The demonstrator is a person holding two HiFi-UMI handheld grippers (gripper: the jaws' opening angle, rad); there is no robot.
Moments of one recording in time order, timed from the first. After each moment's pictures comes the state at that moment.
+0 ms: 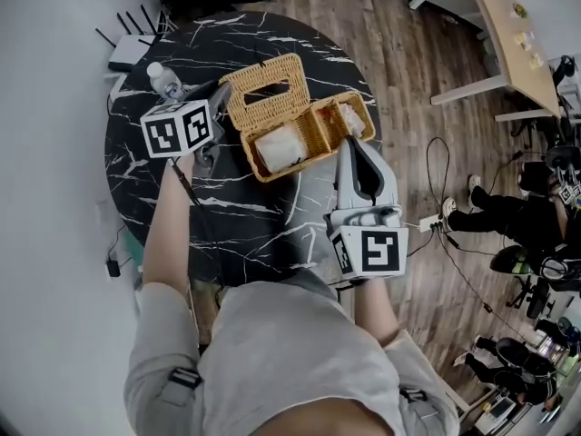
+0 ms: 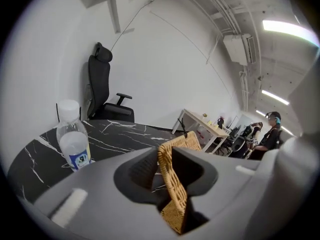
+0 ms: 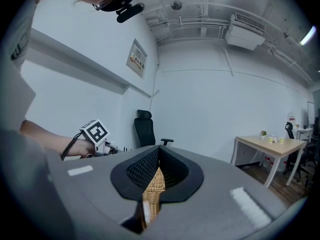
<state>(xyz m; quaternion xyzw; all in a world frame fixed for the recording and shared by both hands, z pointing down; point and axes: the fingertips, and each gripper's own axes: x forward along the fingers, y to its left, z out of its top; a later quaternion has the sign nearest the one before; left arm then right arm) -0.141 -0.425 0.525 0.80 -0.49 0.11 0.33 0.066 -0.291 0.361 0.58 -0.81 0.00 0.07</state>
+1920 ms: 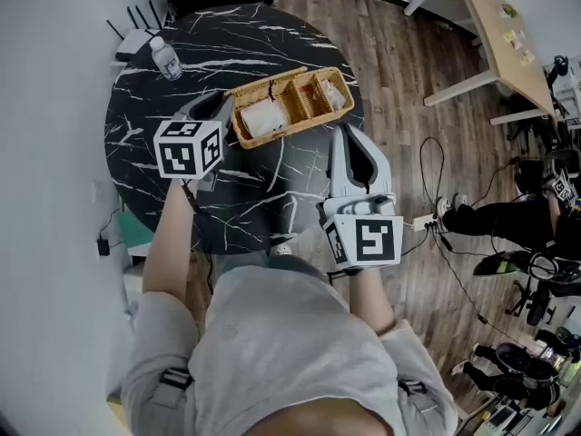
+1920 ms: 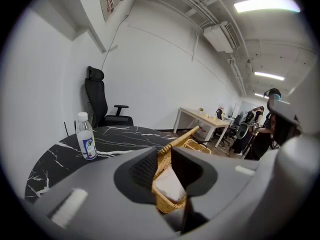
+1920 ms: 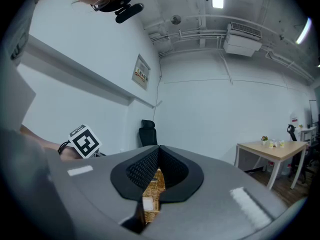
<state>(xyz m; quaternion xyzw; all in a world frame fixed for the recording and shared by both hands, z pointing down) -0.089 -0.303 0.479 0.81 -0.52 0.14 0.24 0.098 -0.208 0.318 0.56 -0.83 -0.03 0.03</state>
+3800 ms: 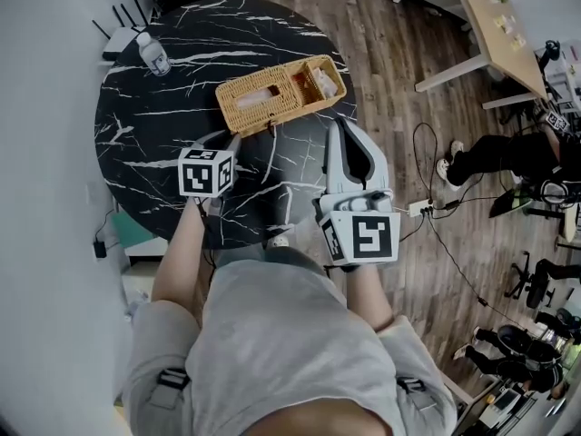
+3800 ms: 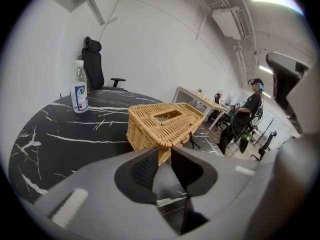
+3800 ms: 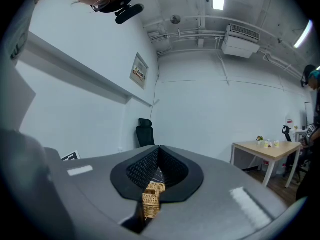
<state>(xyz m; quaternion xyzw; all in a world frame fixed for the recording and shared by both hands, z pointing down) -0.057 -0.231 0.595 0.79 -0.46 0.22 0.32 0.102 -0.196 0.322 0.57 -0.82 -0.03 0.04</state>
